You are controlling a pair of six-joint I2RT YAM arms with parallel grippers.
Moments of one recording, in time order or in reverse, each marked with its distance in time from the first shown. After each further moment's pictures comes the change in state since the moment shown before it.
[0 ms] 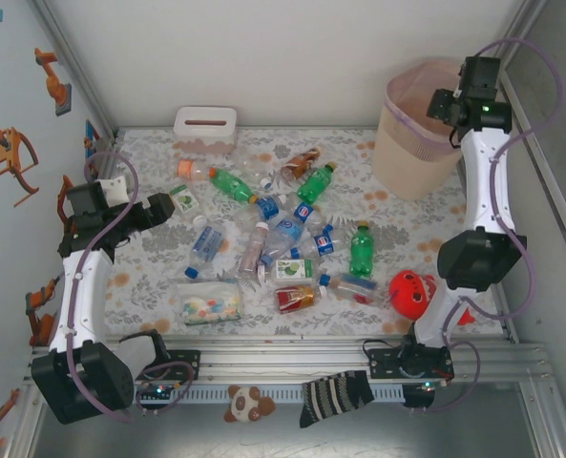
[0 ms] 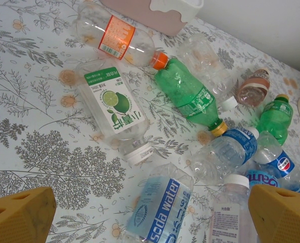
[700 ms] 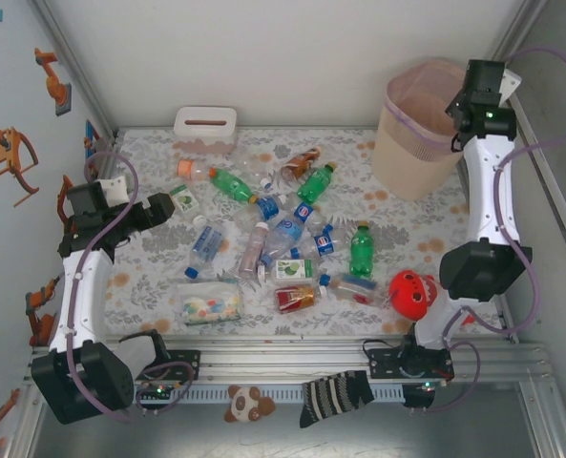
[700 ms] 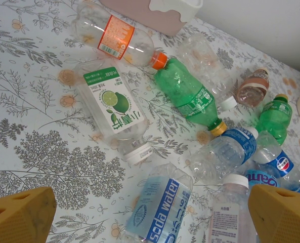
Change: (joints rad) left arm 0.000 0.000 0.000 0.000 0.002 0.000; right arm 0.011 -0.080 -0.099 0.019 0.262 0.307
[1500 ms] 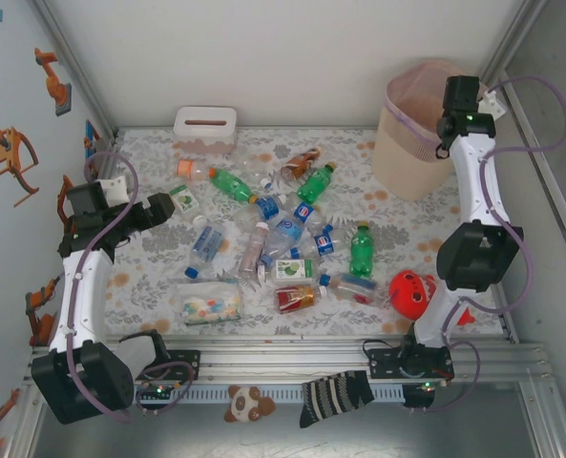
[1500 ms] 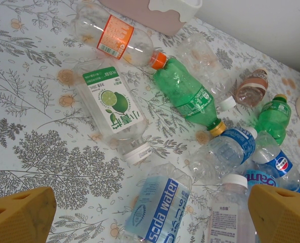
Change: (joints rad) left arm 0.000 0.000 0.000 0.000 0.003 -0.003; right arm 0.009 0.086 -0.090 0.009 0.074 0.272
